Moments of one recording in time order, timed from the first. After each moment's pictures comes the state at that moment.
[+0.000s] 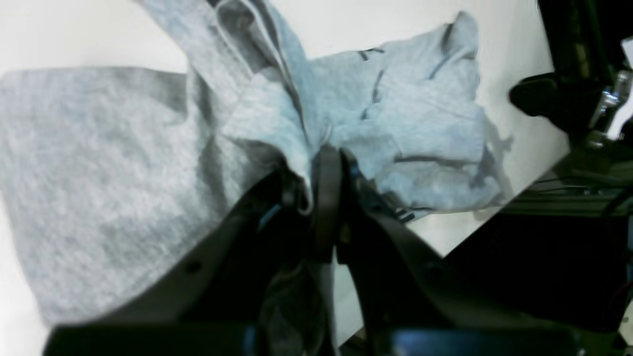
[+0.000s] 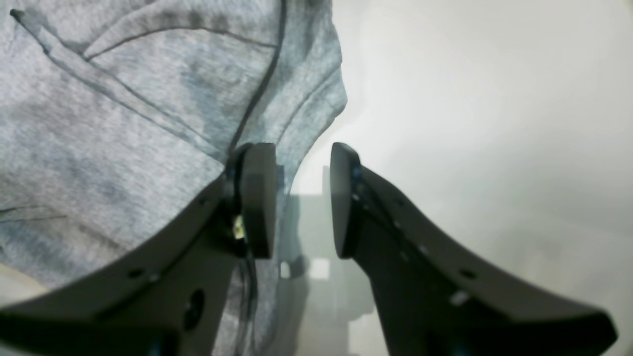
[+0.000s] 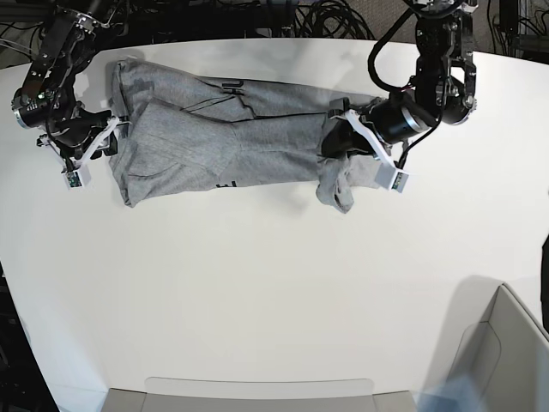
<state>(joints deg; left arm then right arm) 13.8 -14.8 -1.3 112.5 -50.3 -8.6 63.2 -8.0 10.8 30.5 106.2 22.6 35.0 -73.6</state>
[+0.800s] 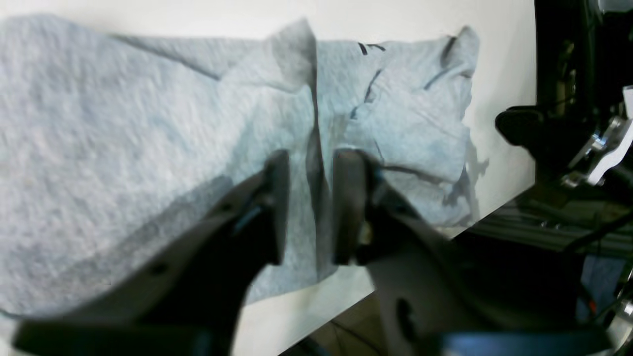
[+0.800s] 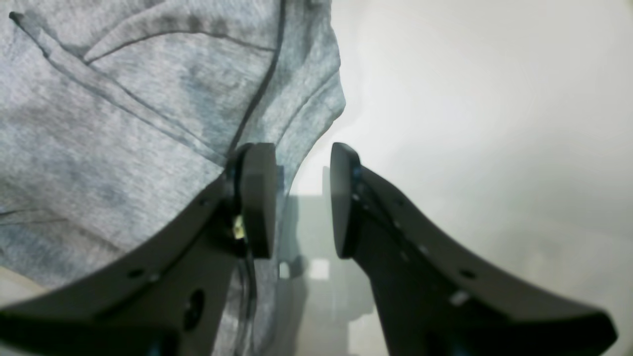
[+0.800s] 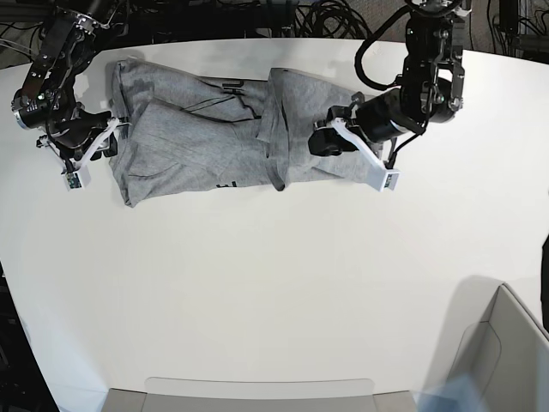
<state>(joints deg) 12.7 -15.1 3.9 113.3 -50.7 6.8 63.3 -7.5 10.8 30.3 106.2 22.7 35.0 -73.6</state>
